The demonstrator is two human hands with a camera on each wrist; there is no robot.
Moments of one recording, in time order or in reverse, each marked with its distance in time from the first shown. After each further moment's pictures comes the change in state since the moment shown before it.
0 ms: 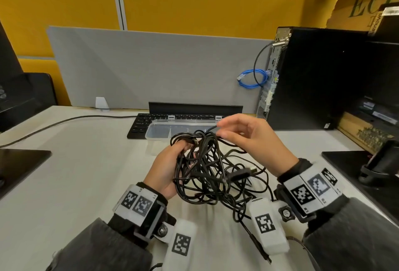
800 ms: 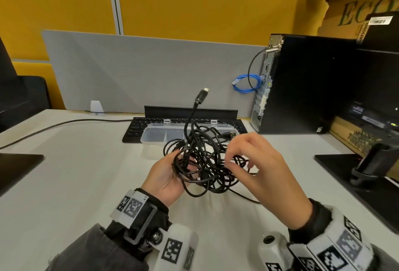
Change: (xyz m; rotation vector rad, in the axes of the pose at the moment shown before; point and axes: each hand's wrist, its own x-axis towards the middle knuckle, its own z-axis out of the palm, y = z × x) left_hand 0.009 -0.008 0.000 -0.553 -0.050 -0.214; right_hand -0.058 -0.008 0.005 -0.510 0.152 -0.337
